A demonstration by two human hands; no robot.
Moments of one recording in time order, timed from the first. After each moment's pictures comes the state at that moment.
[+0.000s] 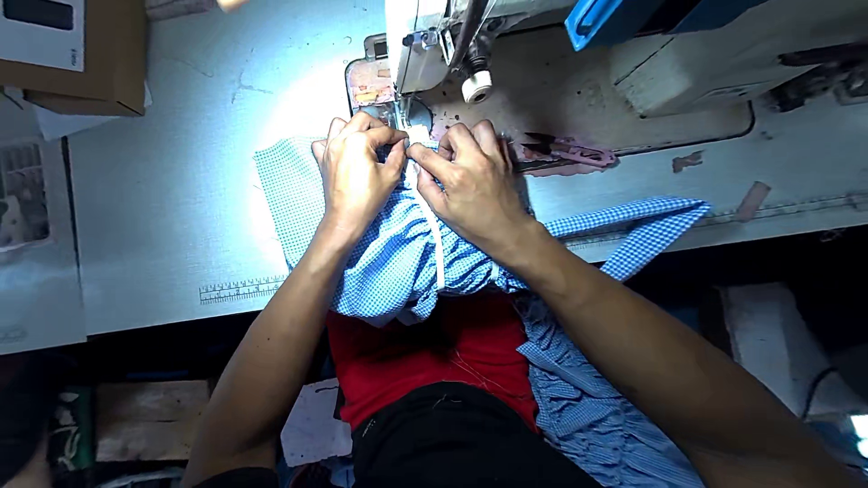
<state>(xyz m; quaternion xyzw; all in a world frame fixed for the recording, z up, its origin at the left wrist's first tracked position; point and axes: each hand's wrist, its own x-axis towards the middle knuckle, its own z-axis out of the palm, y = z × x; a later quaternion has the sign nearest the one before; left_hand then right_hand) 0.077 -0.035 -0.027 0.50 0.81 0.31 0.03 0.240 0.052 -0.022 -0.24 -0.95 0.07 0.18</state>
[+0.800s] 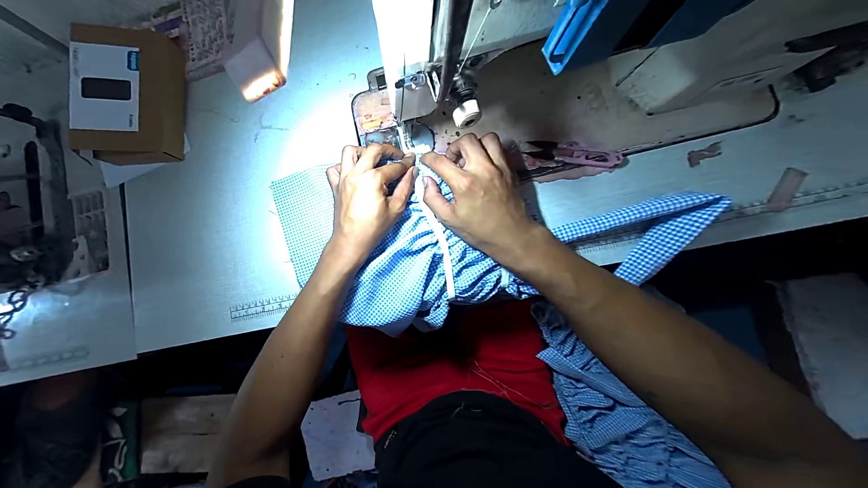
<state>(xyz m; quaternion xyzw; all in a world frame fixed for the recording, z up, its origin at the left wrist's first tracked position) 0.072 -0.043 -0.029 0.59 0.76 0.27 0.01 0.239 0.055 -0.023 -0.28 -0.93 0.11 0.19</state>
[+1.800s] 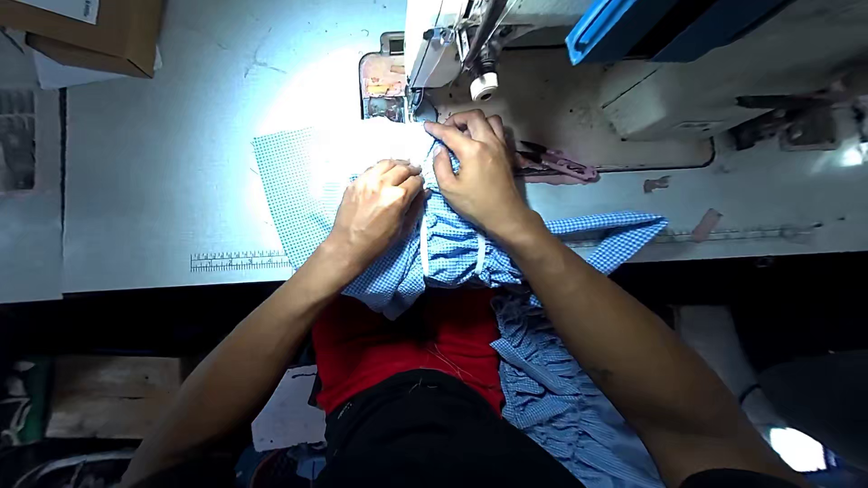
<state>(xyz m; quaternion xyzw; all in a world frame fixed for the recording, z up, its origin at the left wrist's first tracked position) 0.115 -0.077 -0.023 0.67 0.69 0.27 -0.02 0.238 0.071 -0.017 -0.27 -0.93 0.18 0.18</state>
